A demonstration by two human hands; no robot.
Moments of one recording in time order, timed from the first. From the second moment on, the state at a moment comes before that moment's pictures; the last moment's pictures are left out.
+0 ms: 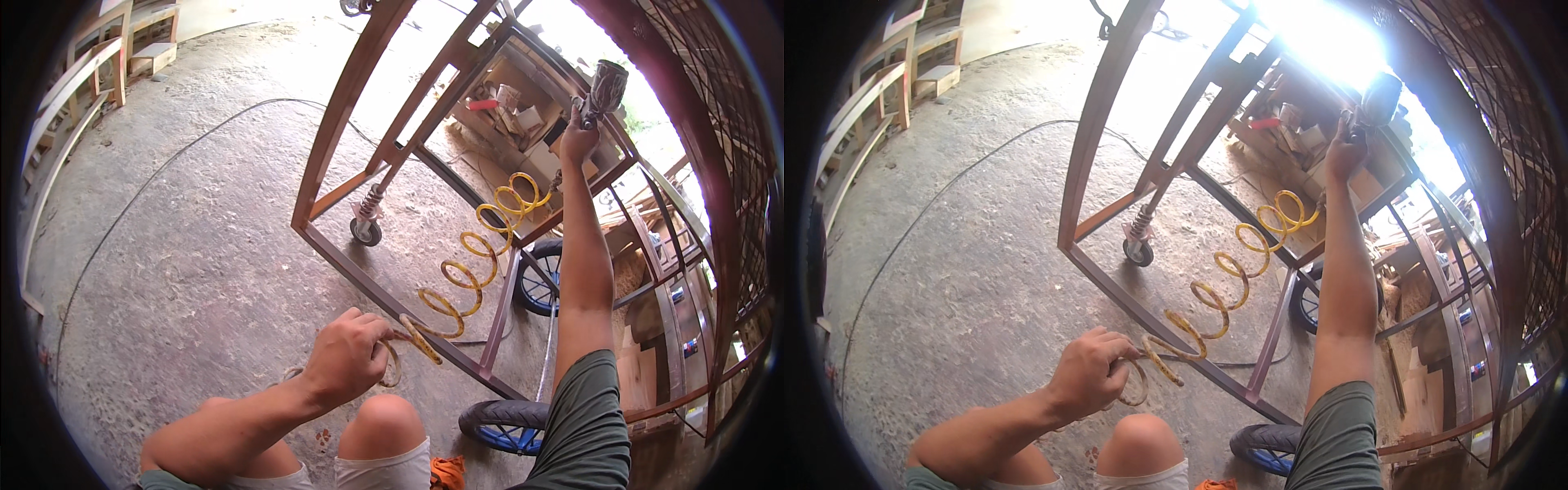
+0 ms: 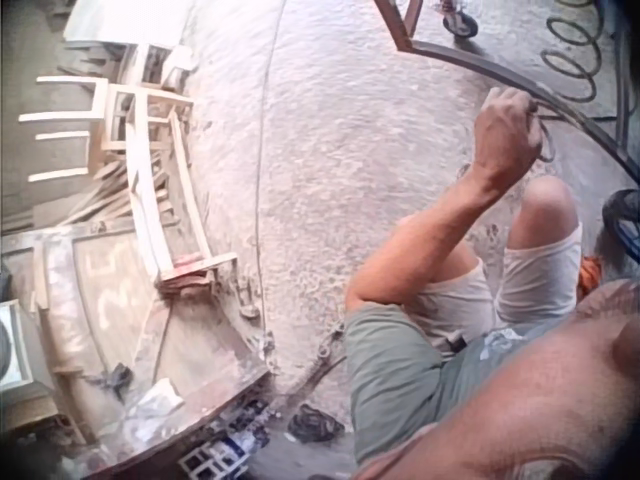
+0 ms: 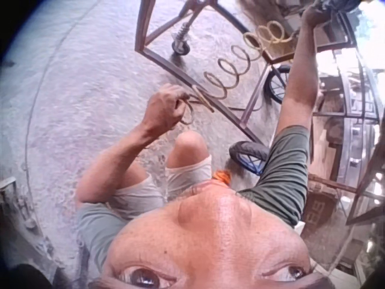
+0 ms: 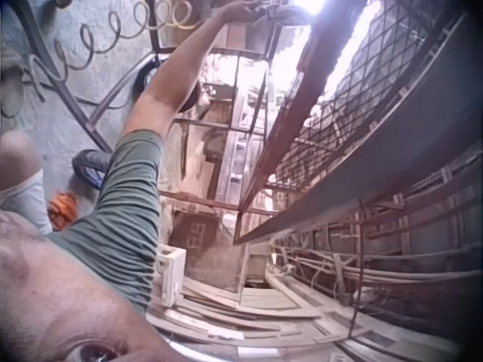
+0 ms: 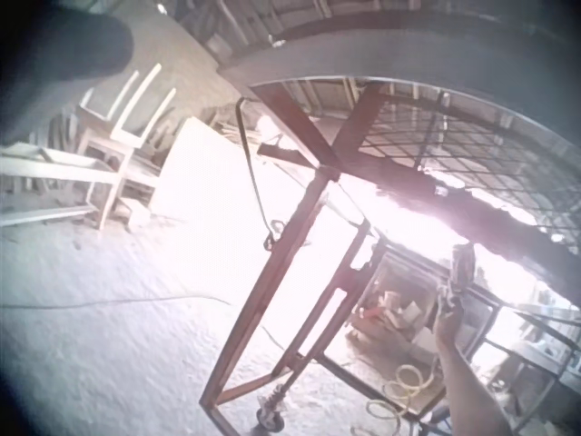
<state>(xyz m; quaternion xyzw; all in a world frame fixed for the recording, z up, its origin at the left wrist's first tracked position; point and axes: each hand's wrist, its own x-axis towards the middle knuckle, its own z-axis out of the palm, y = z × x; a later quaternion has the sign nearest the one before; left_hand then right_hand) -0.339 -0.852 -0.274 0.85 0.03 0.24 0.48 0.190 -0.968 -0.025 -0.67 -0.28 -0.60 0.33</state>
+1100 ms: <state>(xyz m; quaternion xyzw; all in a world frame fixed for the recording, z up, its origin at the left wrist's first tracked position) -0.360 -0.800 -0.271 0.85 0.05 0.23 0.46 0.161 -0.812 -0.134 -0.72 -0.29 -0.41 0.48</state>
